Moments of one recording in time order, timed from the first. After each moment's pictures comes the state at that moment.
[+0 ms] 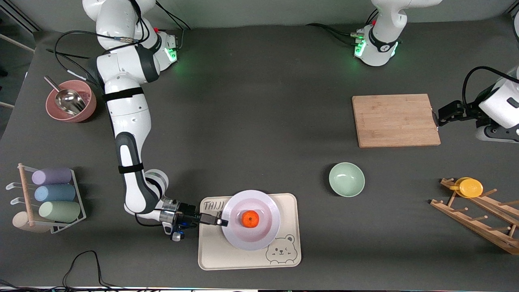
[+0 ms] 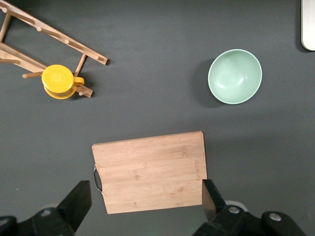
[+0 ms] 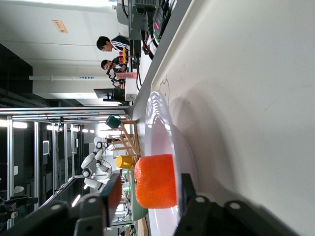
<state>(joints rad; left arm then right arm) -0.03 0.04 0.00 -1.62 0.02 1.60 0.07 0.28 1.28 -0.16 -1.00 1.80 1.97 -0.68</state>
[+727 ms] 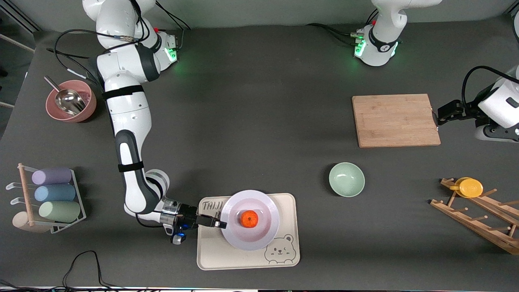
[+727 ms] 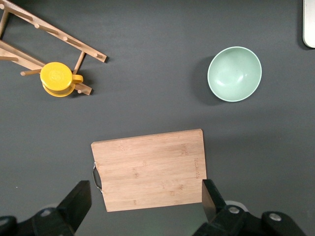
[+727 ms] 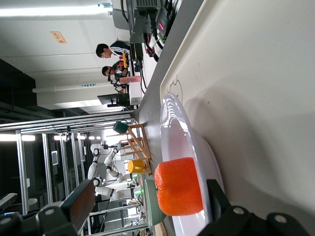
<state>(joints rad) -0.03 0.04 0.00 -1.62 0.02 1.59 0.07 0.29 1.26 -0.15 -0.98 1.78 1.99 -0.53</state>
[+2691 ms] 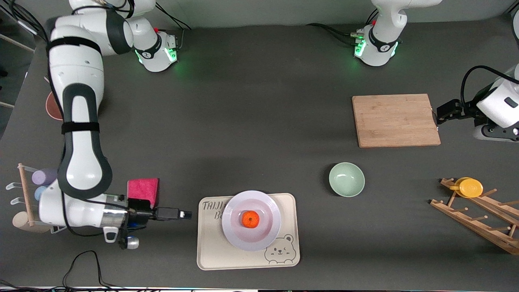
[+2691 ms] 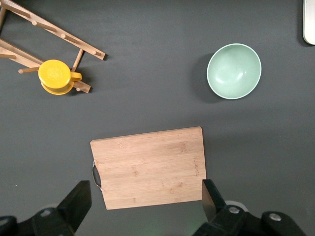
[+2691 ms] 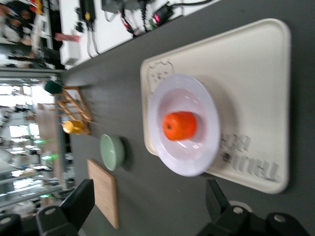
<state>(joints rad) -0.03 0.04 0.00 -1.62 0.02 1.58 0.07 0.20 0.82 -0.18 -1.11 1.01 1.83 -0.23</state>
